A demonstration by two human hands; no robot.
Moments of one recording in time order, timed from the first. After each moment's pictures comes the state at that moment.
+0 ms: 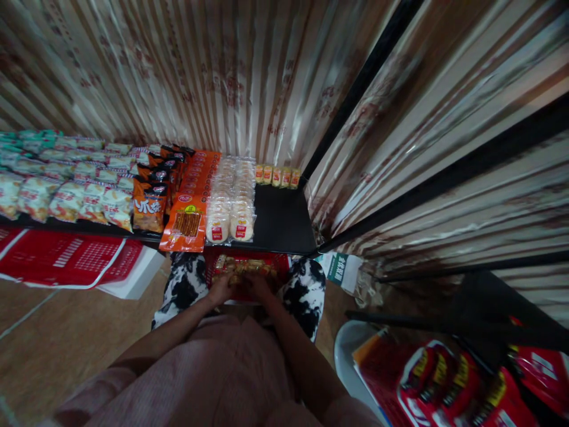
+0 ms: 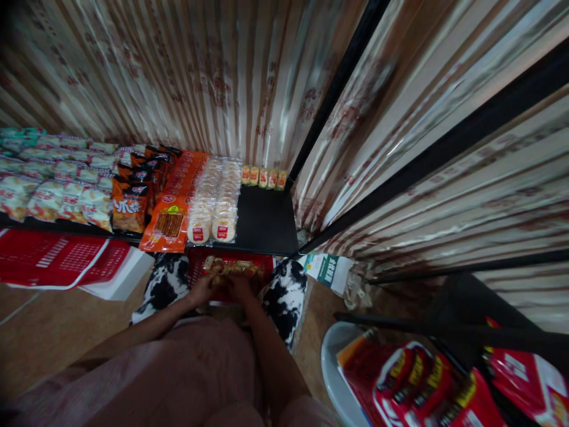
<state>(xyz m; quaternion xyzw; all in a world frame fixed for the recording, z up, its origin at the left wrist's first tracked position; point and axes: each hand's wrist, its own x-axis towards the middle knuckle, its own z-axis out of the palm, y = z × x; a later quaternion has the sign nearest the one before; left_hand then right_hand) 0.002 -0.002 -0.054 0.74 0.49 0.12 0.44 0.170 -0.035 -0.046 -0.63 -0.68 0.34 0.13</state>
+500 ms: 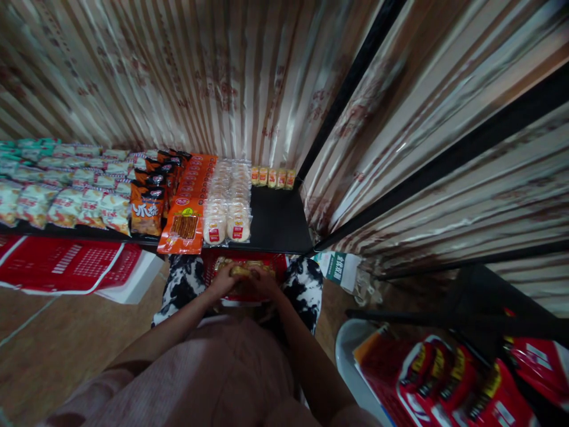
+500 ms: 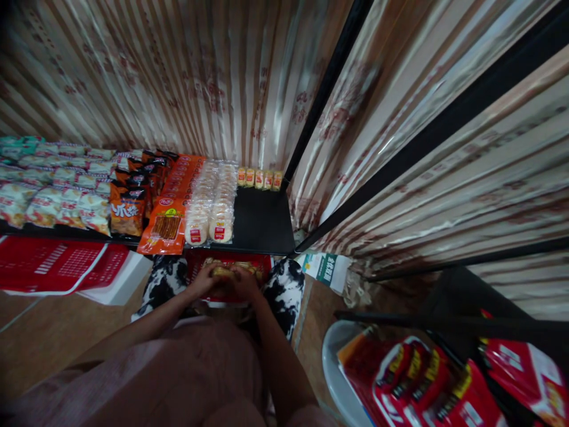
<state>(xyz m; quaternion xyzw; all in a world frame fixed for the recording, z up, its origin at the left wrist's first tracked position) 0.022 0.014 -0.007 0.65 0.51 0.19 0.53 0.188 -0.039 -0.016 -0.65 -0.58 0.39 0.30</state>
